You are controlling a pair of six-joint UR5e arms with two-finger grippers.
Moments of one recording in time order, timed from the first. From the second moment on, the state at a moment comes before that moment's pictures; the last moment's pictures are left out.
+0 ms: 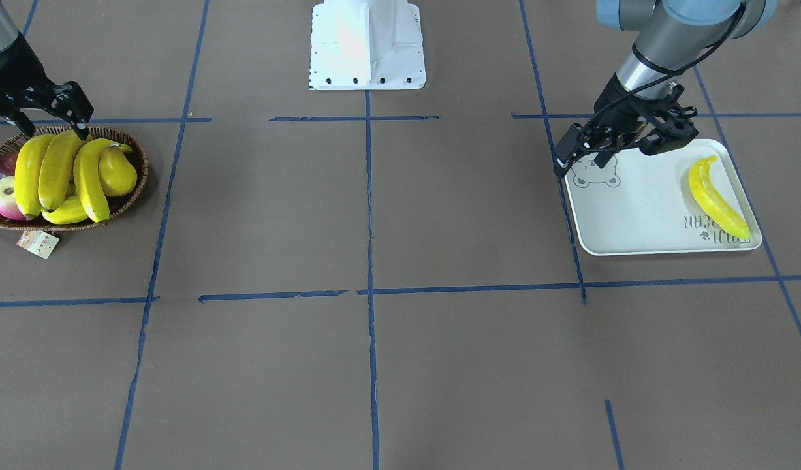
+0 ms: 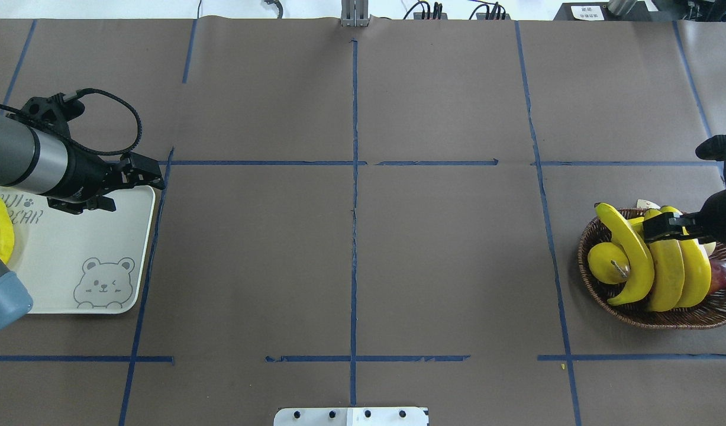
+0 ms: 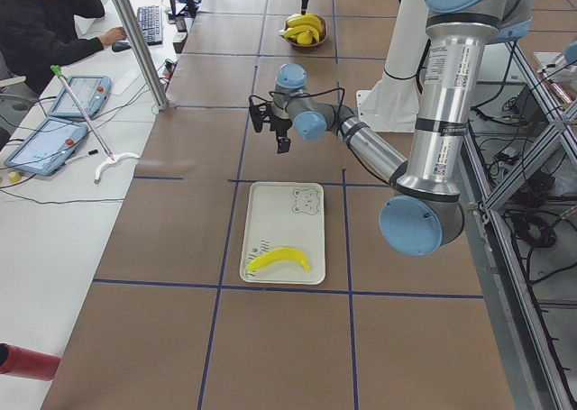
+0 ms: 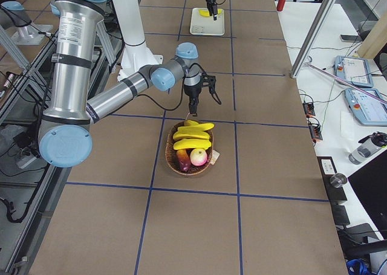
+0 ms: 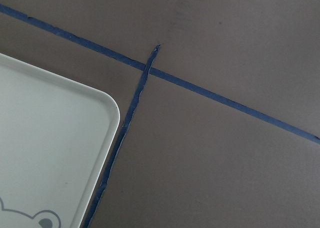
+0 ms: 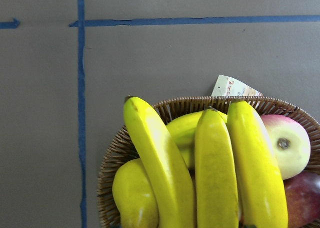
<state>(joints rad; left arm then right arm) -0.81 -1.70 -2.03 -1.88 -2.03 -1.44 0.86 -1.81 2.25 -1.44 1.99 0.93</state>
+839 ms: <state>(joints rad) -0.80 -1.71 -2.03 -1.88 -2.02 -1.45 0.84 -1.87 2.15 -1.30 2.02 0.93</state>
